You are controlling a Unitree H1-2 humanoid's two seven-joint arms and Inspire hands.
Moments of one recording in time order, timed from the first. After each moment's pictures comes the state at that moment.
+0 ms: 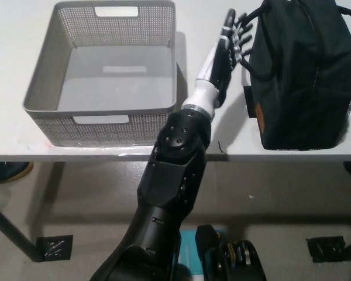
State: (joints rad) left_arm -0.92 -0.25 0.07 0.69 -0.04 -0.04 -0.03; right_arm -0.52 -0.24 -0.31 0.12 0.27 -0.10 -0.04
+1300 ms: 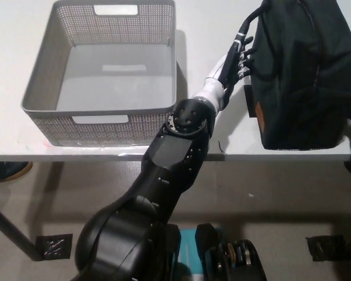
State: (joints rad) left_arm -1.17 -0.19 0.07 1.21 -0.09 -0.12 -0.03; right_arm -0.86 -0.24 -0.38 0.98 0.52 -0.12 0.22
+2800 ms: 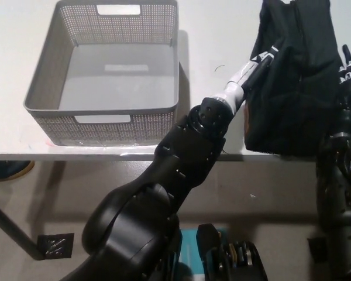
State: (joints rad) left_arm -1.26 -0.22 -0.17 1.37 0.03 -0.14 0.00; right_arm -0.71 -0.05 -0.34 0.57 0.44 -0.13 -0.08
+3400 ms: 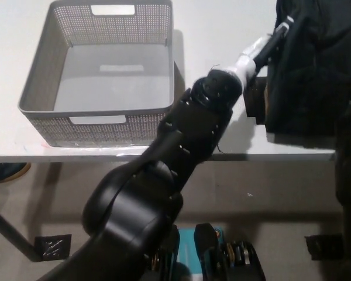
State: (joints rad) left_arm -1.38 -0.19 -0.08 1.37 -0.01 -0.10 -0.08; right_arm -0.83 -0.12 -0.29 0.46 0.38 0.04 -0.19
